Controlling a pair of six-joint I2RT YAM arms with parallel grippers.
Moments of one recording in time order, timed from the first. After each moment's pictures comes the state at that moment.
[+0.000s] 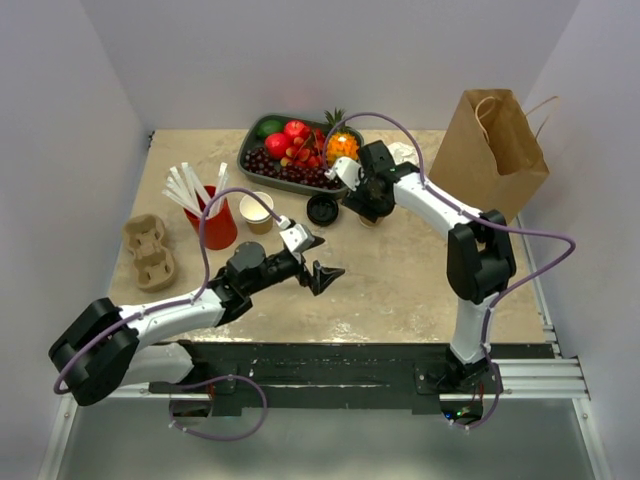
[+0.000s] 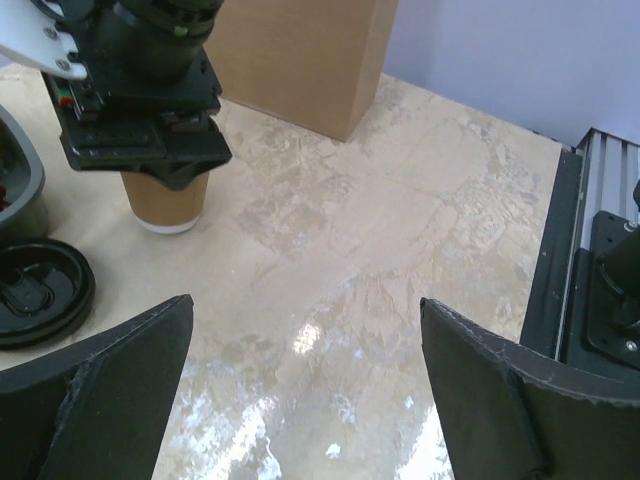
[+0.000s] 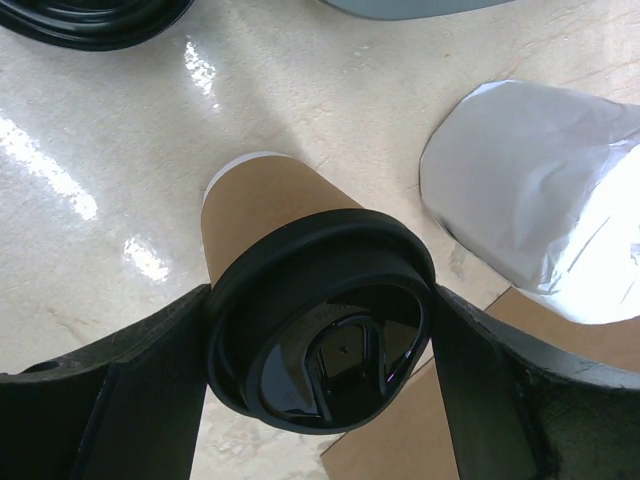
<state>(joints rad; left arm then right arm) -0.80 1.22 0.48 0.71 0.26 -0.10 0.45 1.93 1.56 -0.62 0.12 -0.66</state>
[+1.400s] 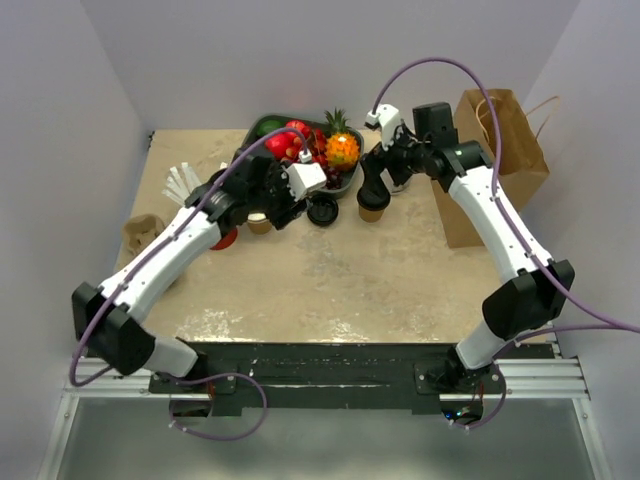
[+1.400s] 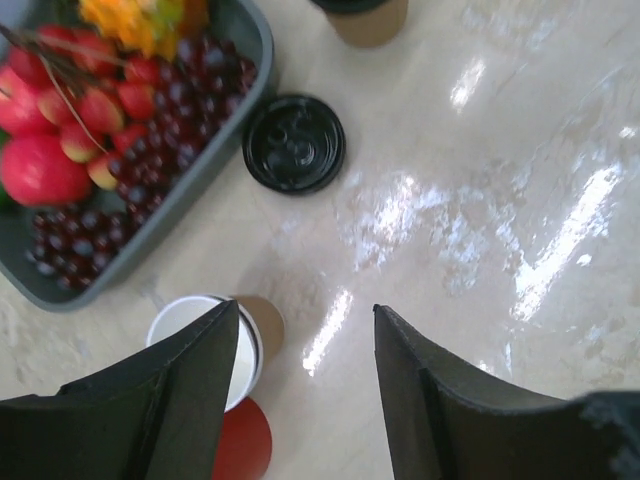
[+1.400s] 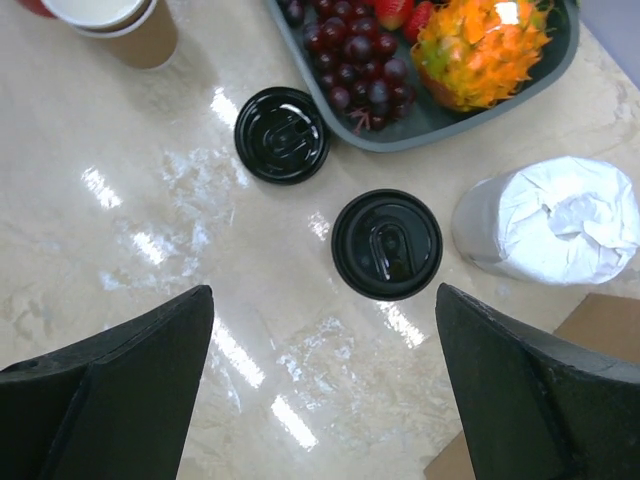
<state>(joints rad) -0.56 1.39 1.35 -0.58 0.21 0.52 0.34 1.63 1.71 -0.78 -0.35 -0.37</state>
